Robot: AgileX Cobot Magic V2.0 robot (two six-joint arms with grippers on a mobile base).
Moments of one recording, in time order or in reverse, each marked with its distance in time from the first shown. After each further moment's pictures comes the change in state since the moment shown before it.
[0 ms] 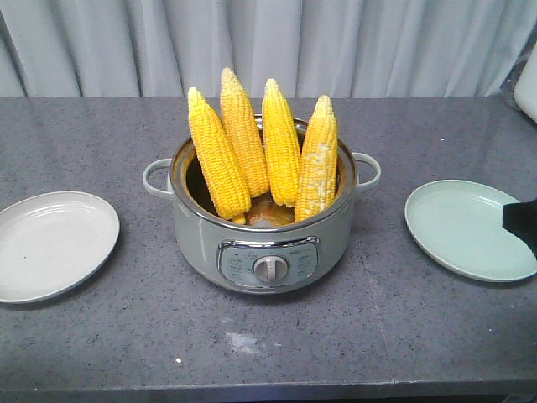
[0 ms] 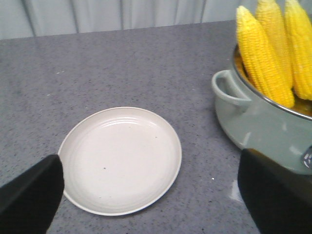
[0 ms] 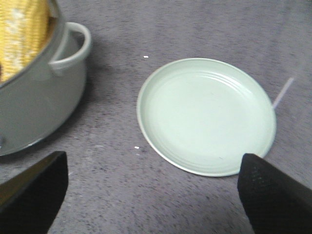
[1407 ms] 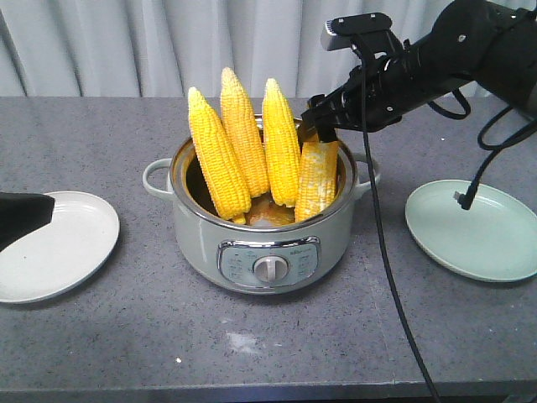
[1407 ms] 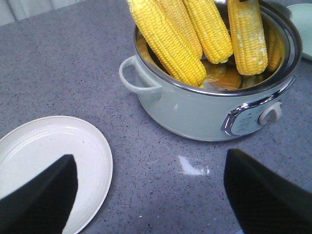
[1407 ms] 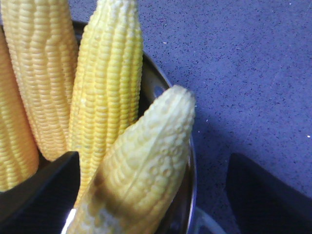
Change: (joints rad) left arm -0.187 0.209 -0.166 -0.103 0.101 0.144; right arm 0.267 0.969 -0.811 0.159 0.028 -0.167
